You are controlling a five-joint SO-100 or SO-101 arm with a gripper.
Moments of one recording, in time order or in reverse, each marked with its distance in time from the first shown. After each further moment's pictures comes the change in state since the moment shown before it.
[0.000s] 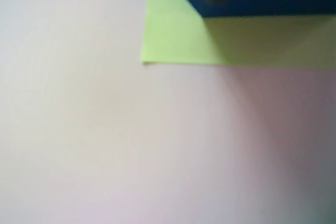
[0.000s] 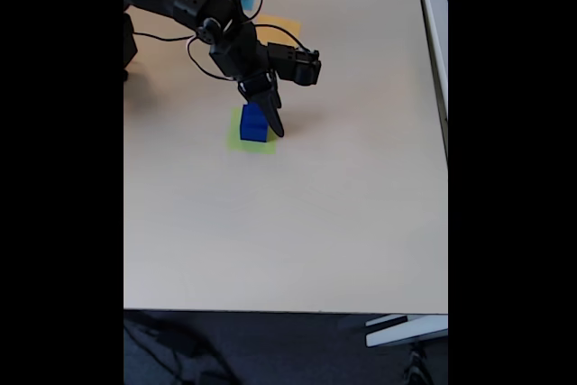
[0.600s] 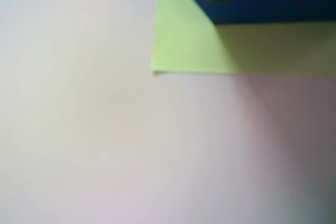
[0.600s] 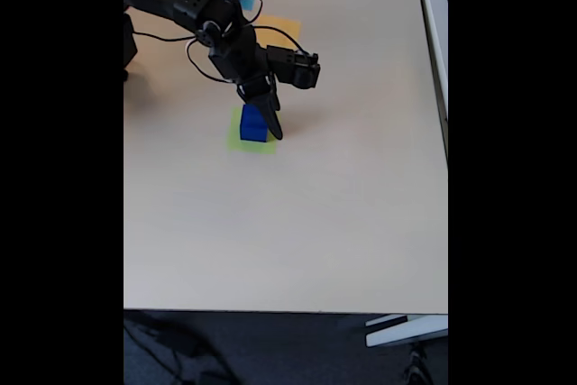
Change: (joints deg) arm 1.1 -0.5 0.0 0.1 -0.3
